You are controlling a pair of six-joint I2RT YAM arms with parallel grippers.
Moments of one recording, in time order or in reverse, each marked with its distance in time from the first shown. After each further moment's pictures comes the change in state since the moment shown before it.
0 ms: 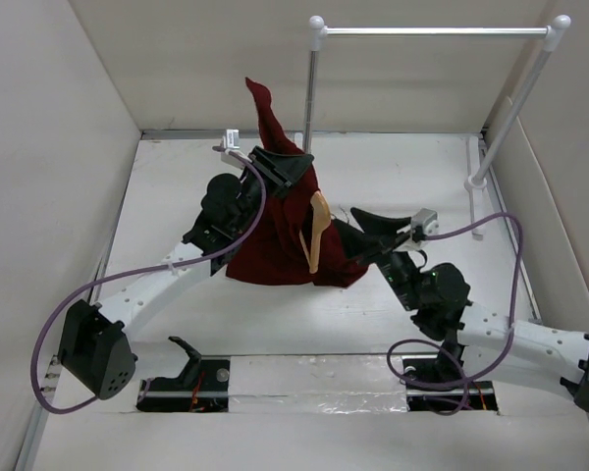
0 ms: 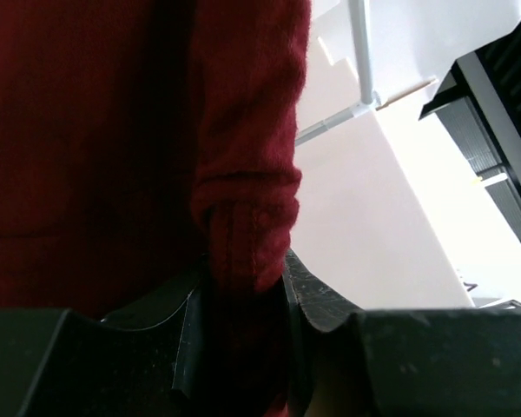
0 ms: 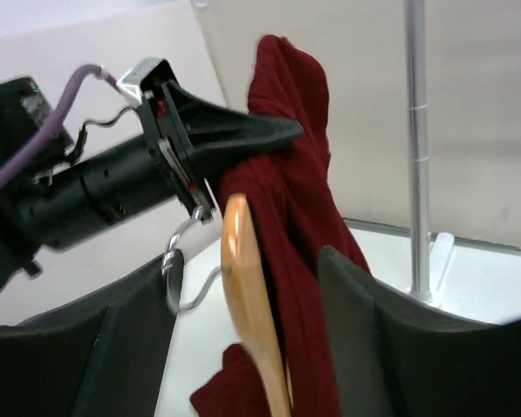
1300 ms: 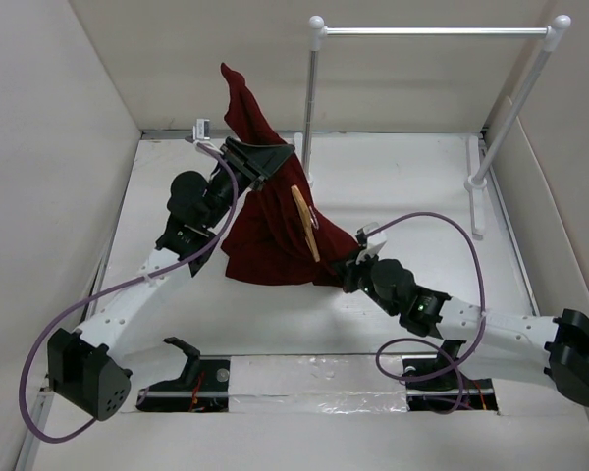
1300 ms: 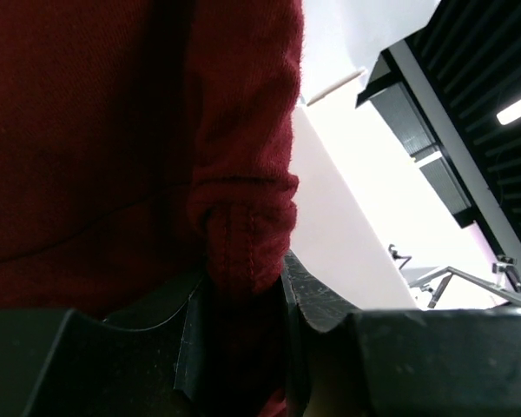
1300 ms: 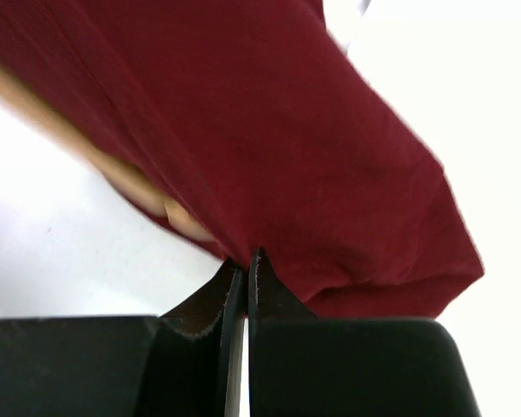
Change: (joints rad) left arm 0.133 -0.137 -0.012 0.000 0.218 -0.074; right arm -0.057 0.117 -0.089 -0.551 -0.025 0.280
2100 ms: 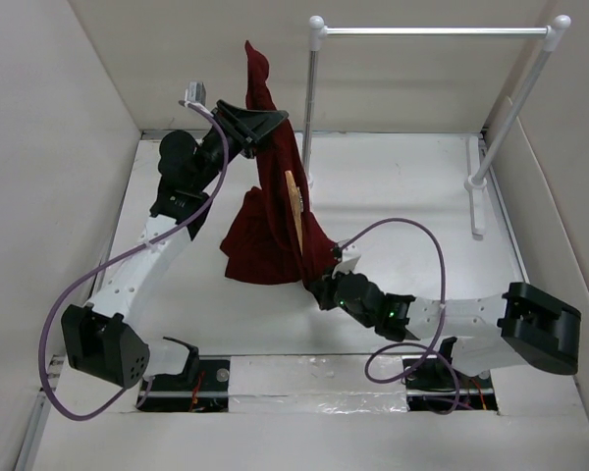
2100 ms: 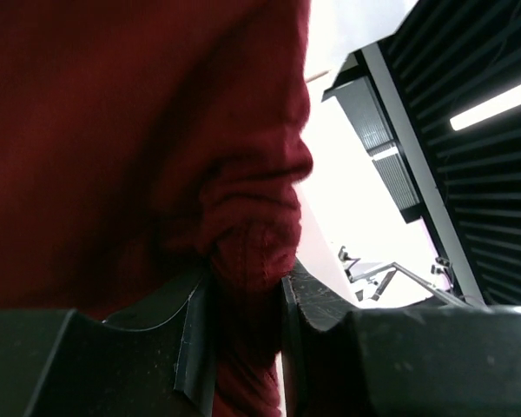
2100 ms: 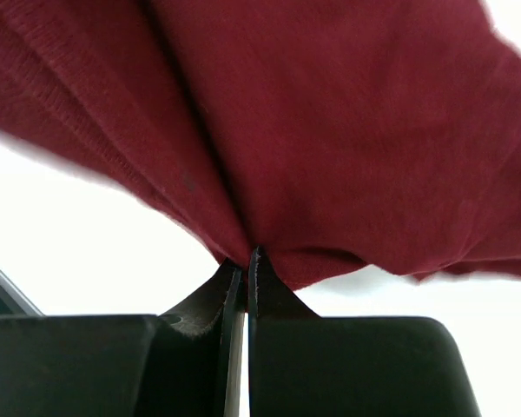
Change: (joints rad) left arm 0.158 0.182 0.257 -0.051 0.211 -0.193; right arm 0.142 0.254 0.018 0.067 0.024 0.277
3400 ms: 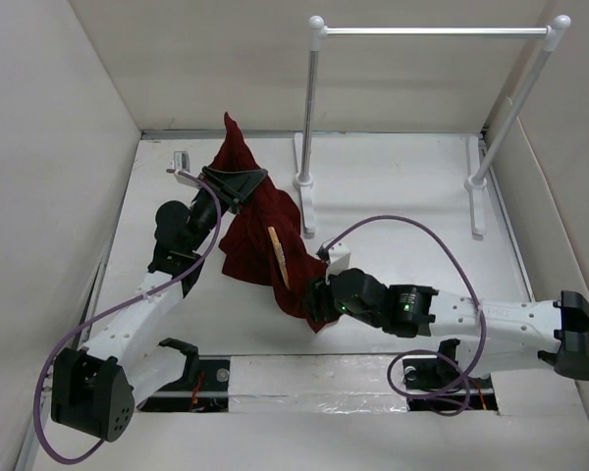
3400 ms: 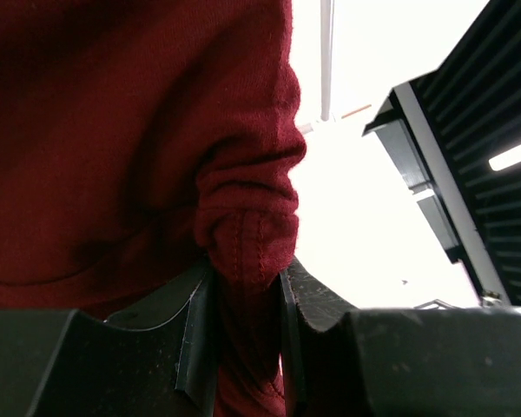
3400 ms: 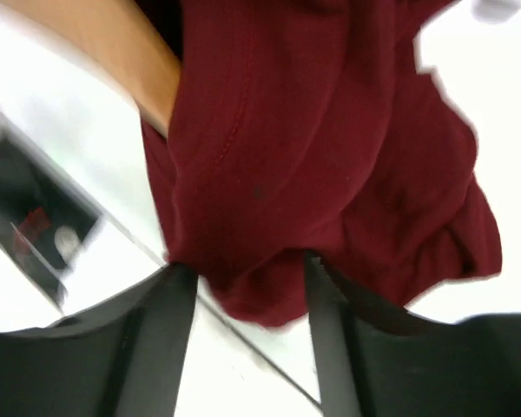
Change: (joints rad) left arm 0.030 -0.281 -0.539 0.206 -0.111 0.058; right arm 0.130 -0.152 0.314 -0.594 -0.034 -0.035
